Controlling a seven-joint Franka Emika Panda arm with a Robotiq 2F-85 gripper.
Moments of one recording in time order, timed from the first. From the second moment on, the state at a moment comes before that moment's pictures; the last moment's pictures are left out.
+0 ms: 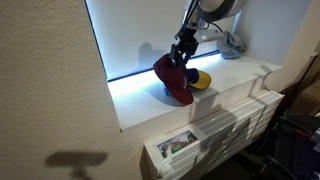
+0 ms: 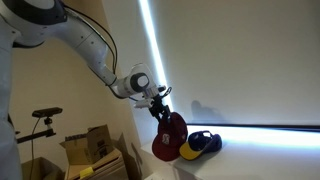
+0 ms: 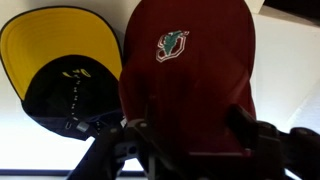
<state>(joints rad) 0.07 0.19 -0.02 -2.20 0.01 2.67 0.15</state>
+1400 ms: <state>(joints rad) 0.09 -0.06 -0.03 -2.20 -0.42 2.66 0.40</state>
